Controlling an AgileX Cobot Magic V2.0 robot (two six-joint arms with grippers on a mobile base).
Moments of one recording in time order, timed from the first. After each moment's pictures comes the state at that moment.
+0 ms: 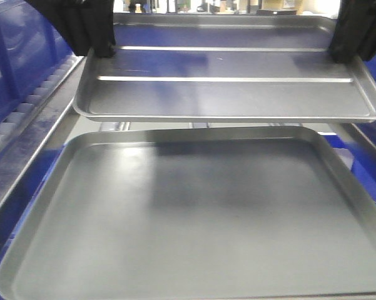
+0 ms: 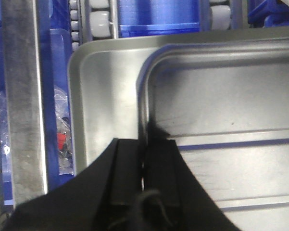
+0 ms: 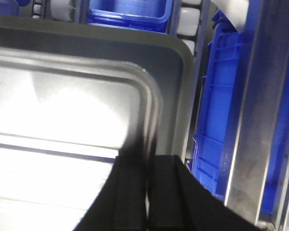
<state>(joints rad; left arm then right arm) -0.92 1.53 -1.41 0.39 1.11 -0.90 0.45 1.35 -1.19 -0.13 0.97 0.41</state>
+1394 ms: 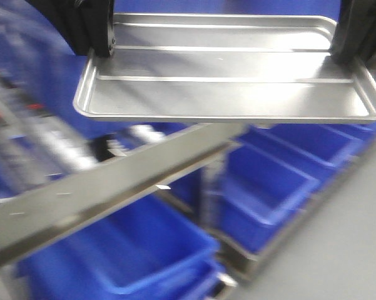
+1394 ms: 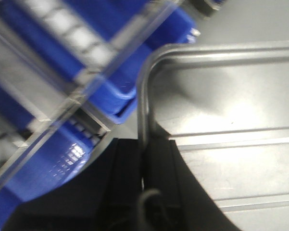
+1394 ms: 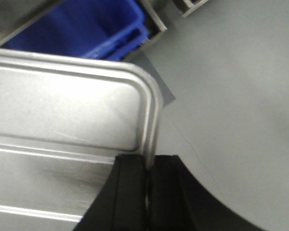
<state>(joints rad) -0.92 1.53 -1.41 0.39 1.11 -0.90 0.45 1.35 -1.19 -0.13 0.97 0.41</state>
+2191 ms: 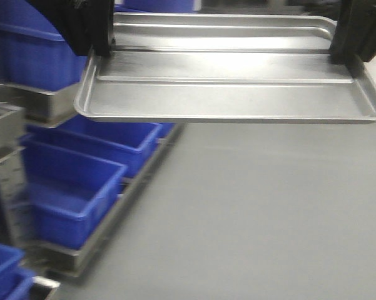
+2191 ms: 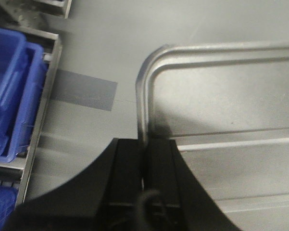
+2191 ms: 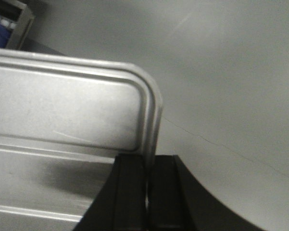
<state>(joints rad) -0.92 1.53 -1.41 0.39 1.11 -0.90 0.45 1.35 -1.19 -0.13 0.97 0.41</state>
